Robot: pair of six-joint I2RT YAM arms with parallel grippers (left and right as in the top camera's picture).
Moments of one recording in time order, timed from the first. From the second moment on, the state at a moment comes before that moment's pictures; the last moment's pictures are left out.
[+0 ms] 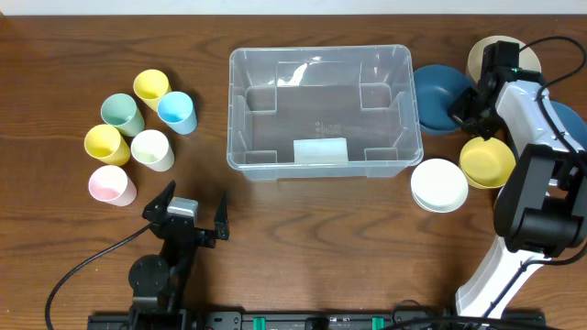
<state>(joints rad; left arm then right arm) -0.05 0.01 0.03 -0.12 0.16 0.03 -0.17 2.06 1.54 -0.84 0.03 0.63</state>
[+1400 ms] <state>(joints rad) -0.05 0.01 0.03 -0.12 0.16 0.03 -0.20 1.83 1.57 -0.91 0.07 0.59</state>
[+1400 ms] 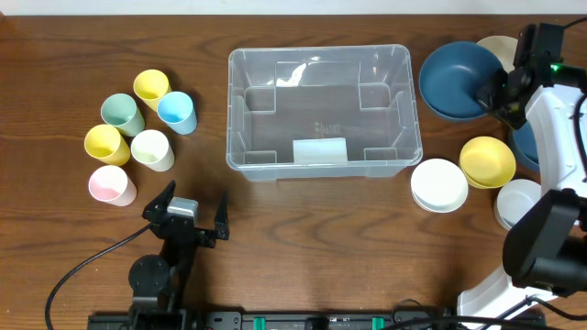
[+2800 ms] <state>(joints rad) -0.05 0.01 0.03 -0.12 0.16 0.03 0.26 1.91 1.58 -0.72 0.28 0.35</state>
